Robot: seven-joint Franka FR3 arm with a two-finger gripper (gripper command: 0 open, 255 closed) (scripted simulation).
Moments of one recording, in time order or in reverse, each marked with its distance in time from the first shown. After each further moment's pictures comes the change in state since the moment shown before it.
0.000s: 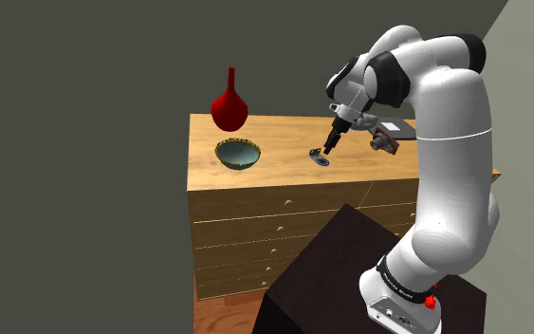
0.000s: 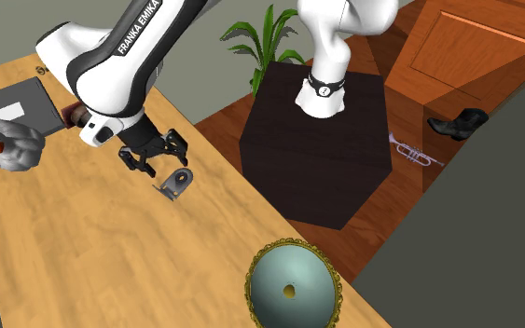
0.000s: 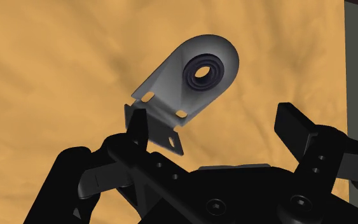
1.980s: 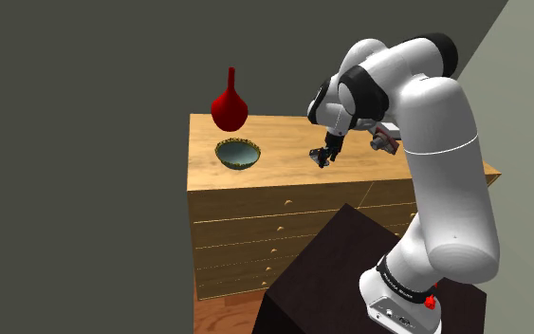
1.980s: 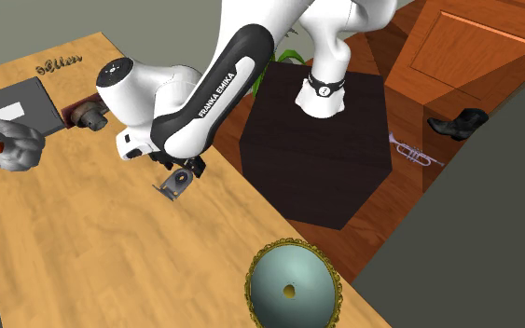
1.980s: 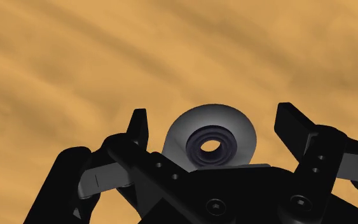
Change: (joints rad) arm 0.319 0.085 -0.166 -0.205 -0.043 0.299 0.595
